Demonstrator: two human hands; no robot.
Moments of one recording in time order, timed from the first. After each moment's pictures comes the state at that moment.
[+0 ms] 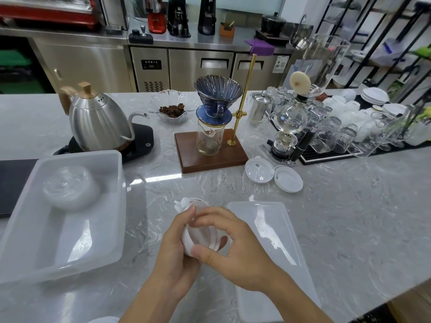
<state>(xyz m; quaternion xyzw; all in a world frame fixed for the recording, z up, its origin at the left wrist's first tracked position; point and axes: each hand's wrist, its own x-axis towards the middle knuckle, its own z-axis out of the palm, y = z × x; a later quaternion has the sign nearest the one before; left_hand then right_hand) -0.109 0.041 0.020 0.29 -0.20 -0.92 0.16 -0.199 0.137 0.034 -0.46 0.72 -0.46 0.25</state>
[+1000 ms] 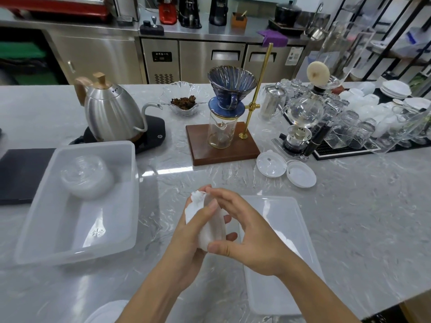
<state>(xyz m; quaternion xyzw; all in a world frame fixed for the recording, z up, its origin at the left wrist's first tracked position) -0.100 0.033 0.021 0.27 -0.34 -0.89 0.15 -0.208 0.136 0.039 -0.45 0.69 -0.46 0.35</state>
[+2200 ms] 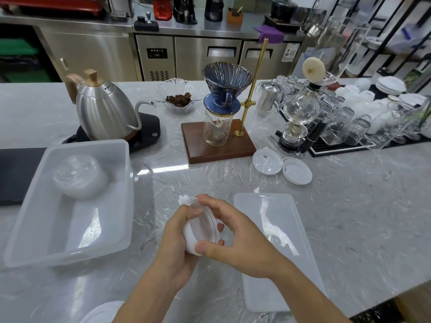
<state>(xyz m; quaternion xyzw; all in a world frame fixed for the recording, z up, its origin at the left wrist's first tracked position) -0.101 0.030 0.009 0.32 -0.28 -0.90 0.12 -0.202 0.136 0.026 -0.42 0.71 -0.43 0.37</state>
